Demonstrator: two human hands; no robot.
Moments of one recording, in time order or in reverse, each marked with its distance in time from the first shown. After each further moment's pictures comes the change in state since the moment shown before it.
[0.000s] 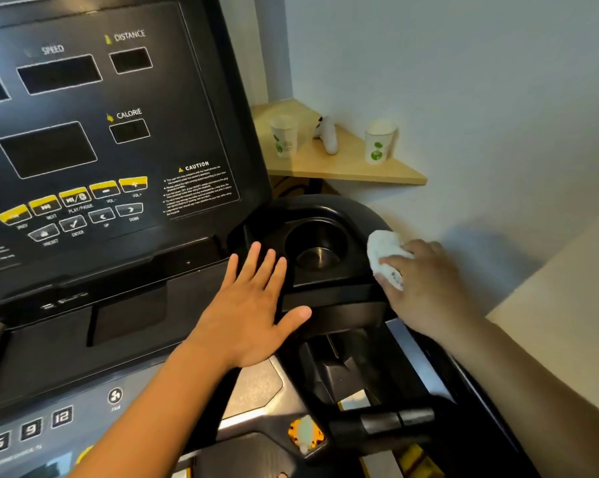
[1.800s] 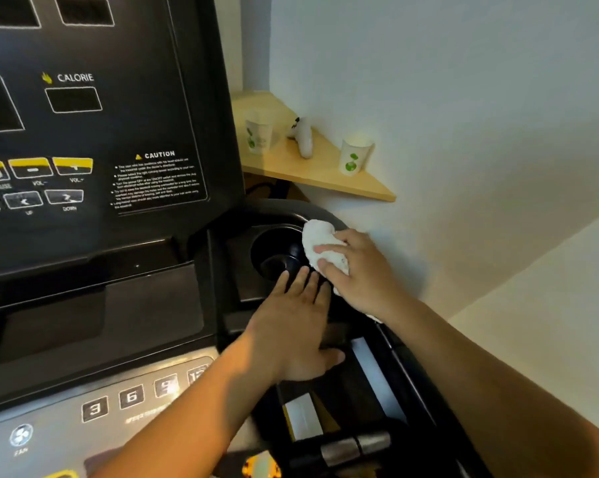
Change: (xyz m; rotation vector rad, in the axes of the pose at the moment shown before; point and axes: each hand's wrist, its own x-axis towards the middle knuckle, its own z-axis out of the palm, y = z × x) left_hand 0.055 0.076 -0.002 -0.099 -0.078 0.246; right_hand 0.065 -0.005 0.027 0.289 -0.061 -0.098
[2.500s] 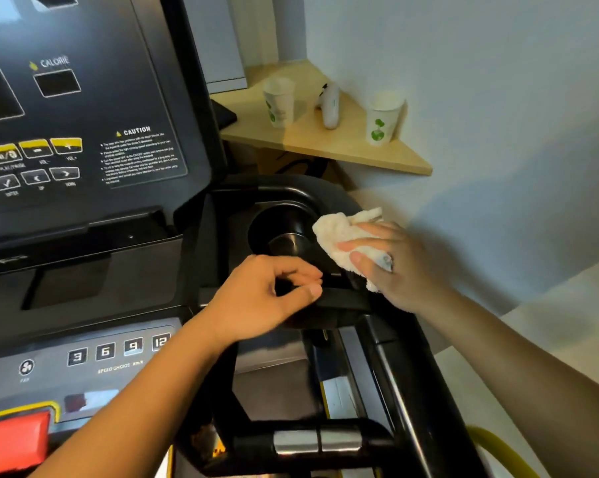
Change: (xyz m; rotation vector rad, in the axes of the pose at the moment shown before) left_hand -0.001 0.005 -0.002 -0.846 0.371 -0.207; right_hand -0.015 0.070 -0.024 0.299 -0.042 -0.212
